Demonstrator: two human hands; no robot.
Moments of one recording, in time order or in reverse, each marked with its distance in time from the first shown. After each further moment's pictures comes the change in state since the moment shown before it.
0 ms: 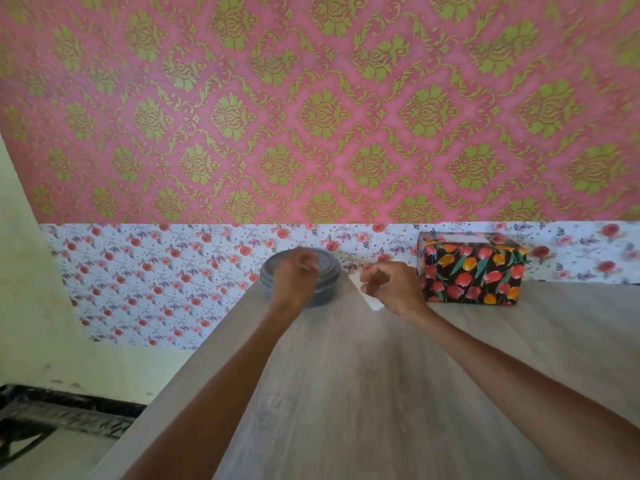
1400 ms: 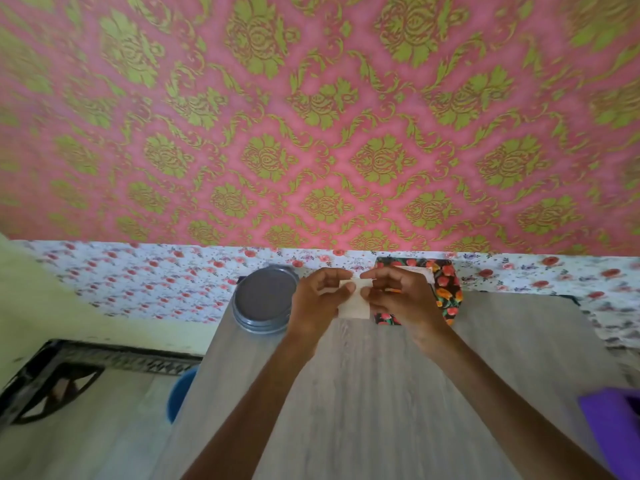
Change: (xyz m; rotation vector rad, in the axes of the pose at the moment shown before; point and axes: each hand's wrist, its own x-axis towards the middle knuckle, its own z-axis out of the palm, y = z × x) left_hand 0.050 0.232 0.023 -0.462 -0.355 -0.510; right_hand 0.074 -0.129 -0.200 0.577 -0.149 0.546
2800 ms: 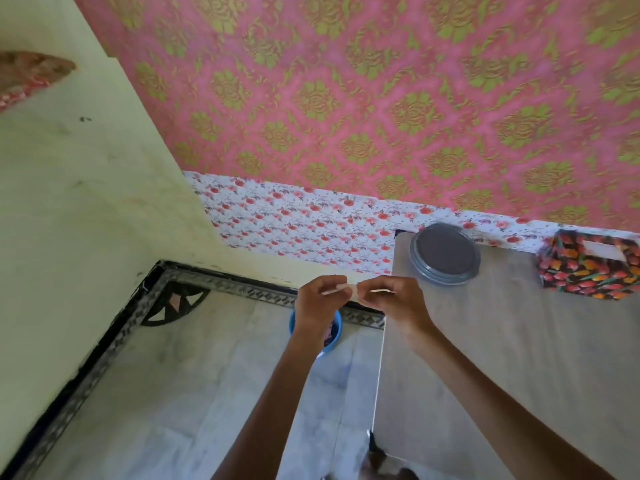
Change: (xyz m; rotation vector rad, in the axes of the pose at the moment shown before) left_hand -0.096 -0.010 -0.486 0.025 0.184 -0.279; right_hand -0.099 -0.015 0.485 -0.190 -0.069 0.160
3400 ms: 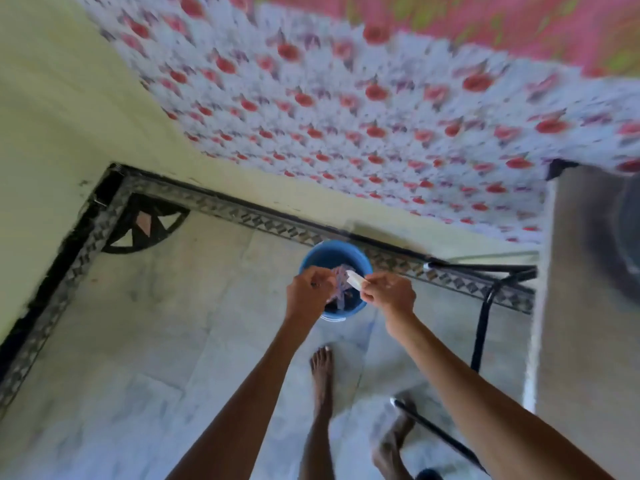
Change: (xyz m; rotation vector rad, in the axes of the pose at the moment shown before) left_hand 0.330 -0.326 -0.057 0.214 0.001 -0.291; right_hand 0.288 0.339 0.192 -0.093 0.234 0.607
